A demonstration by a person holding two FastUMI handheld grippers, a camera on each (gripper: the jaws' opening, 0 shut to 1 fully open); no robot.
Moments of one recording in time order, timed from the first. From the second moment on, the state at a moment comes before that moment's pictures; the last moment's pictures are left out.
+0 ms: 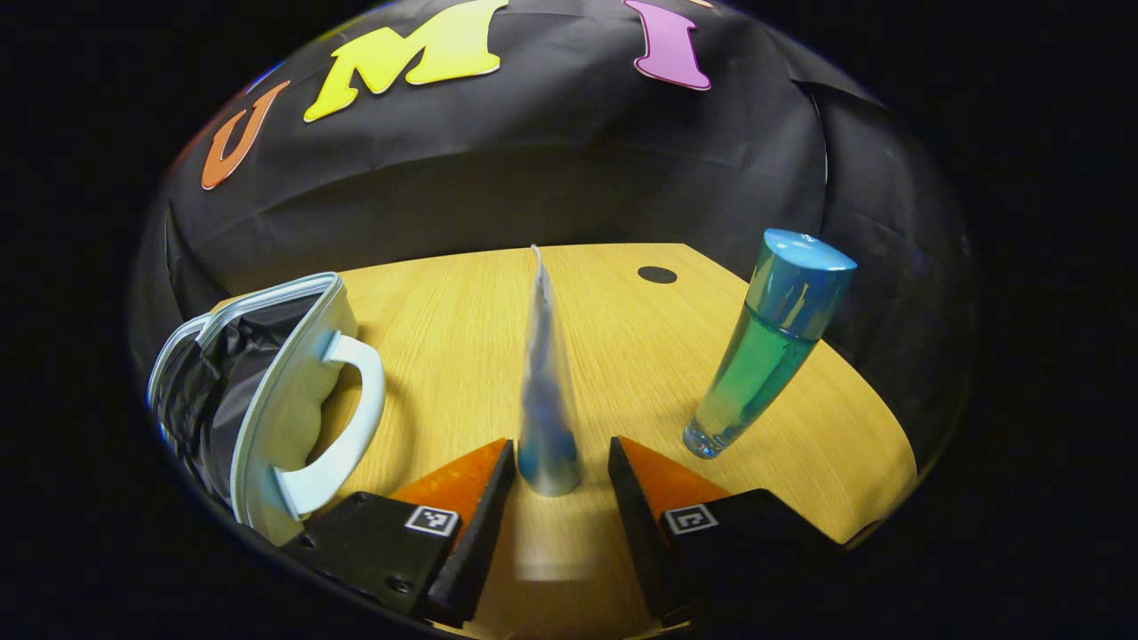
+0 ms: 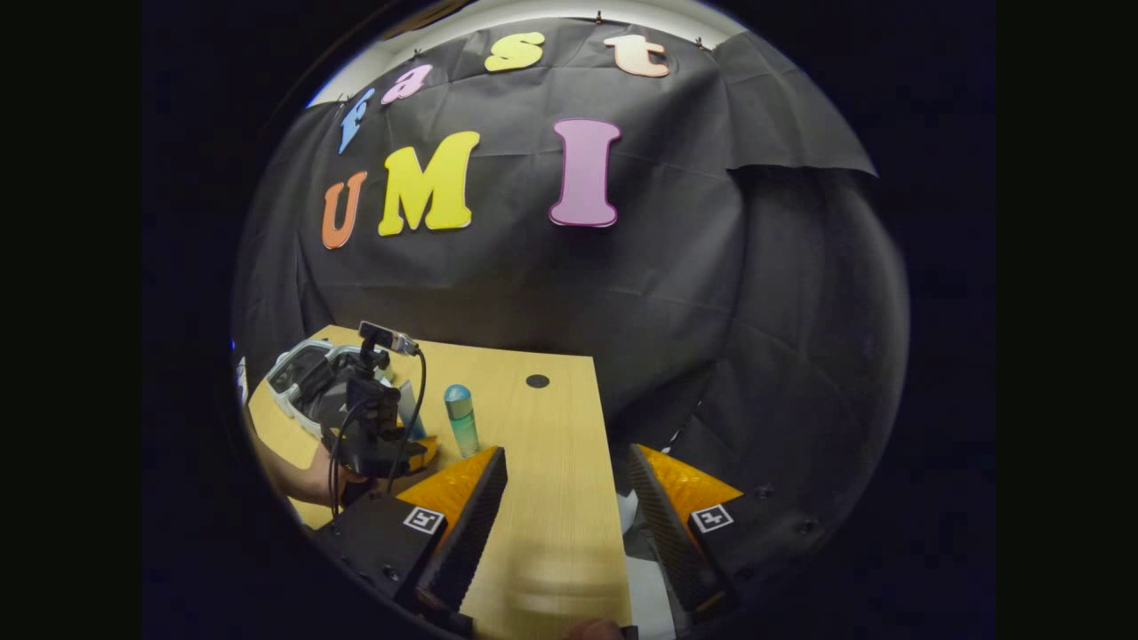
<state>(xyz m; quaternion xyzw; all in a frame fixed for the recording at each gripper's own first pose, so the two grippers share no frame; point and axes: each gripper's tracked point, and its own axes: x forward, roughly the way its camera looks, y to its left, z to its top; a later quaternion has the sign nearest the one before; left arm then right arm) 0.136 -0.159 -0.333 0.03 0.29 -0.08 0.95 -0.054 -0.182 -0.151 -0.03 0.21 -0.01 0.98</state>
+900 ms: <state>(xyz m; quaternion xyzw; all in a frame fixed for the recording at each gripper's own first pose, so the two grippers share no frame) 0.020 -0.077 -0.199 -0.04 0.29 -0.06 0.95 0.038 -0.059 -0.263 -0.01 0.24 0.10 0.97</state>
